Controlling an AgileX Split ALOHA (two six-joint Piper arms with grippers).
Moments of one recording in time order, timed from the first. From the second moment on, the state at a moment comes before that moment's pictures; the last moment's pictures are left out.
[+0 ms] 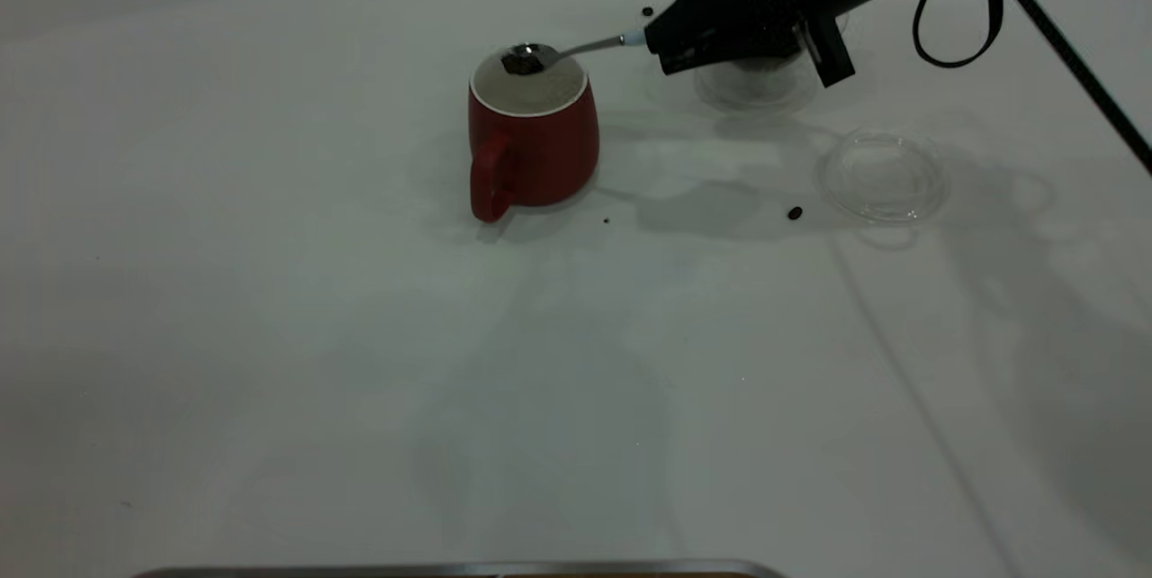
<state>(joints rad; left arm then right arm) 0.05 -0.02 -0.49 0.01 1.14 0.01 0.04 2.39 -1.45 1.30 1.04 -0.83</state>
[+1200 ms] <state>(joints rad) 0.05 -0.02 -0.49 0.01 1.14 0.01 0.02 2.03 -1.40 1.04 0.95 -0.78</state>
